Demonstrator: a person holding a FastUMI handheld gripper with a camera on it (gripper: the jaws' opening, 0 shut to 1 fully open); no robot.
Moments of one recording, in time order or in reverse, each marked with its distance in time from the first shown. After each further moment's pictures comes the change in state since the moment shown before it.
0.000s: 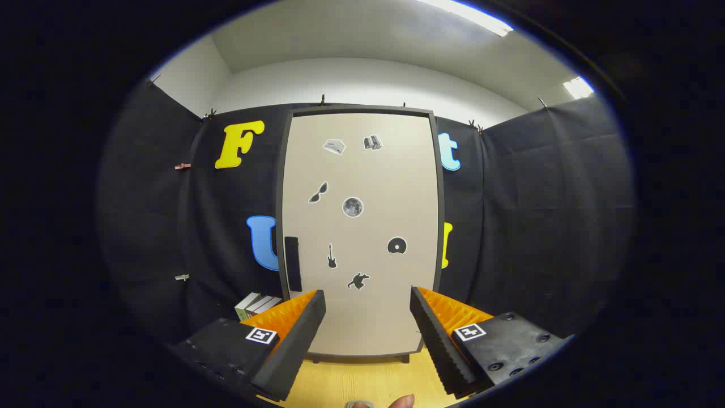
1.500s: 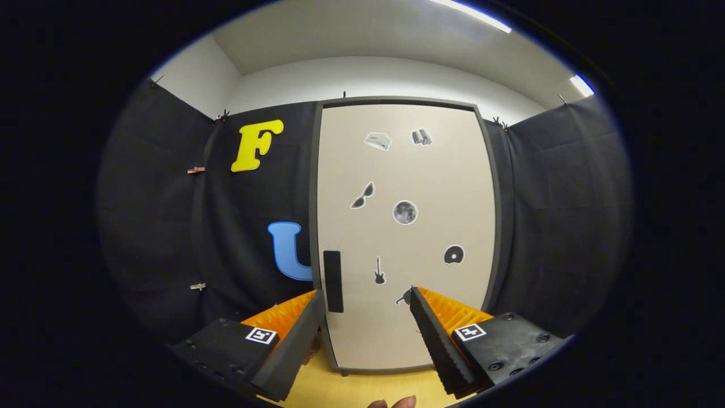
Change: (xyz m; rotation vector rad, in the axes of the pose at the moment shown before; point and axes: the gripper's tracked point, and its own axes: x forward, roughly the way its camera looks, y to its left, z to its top) arm 0.076 0.098 0.001 0.034 0.002 0.094
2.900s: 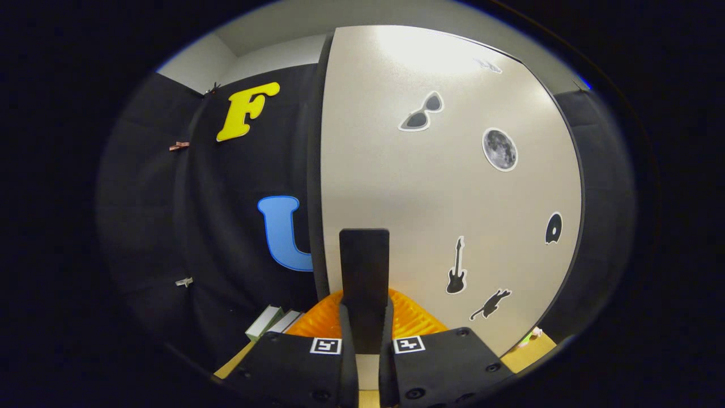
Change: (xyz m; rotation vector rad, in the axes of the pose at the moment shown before) arm 0.141 0.045 -0.070 0.013 0.101 0.030
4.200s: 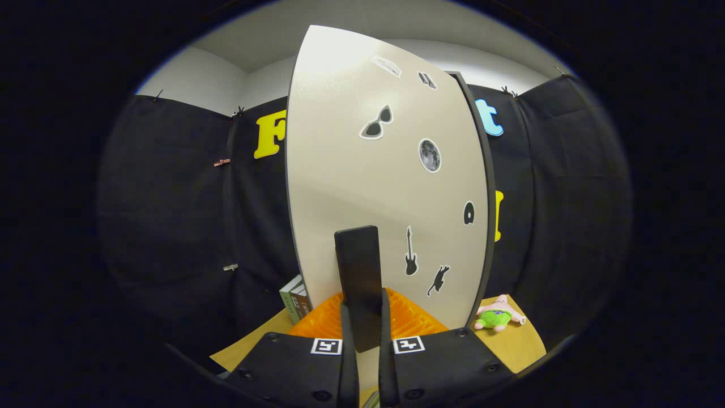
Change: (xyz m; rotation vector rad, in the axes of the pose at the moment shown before) arm -0.162 -0.072 0.005 0.044 0.027 0.157
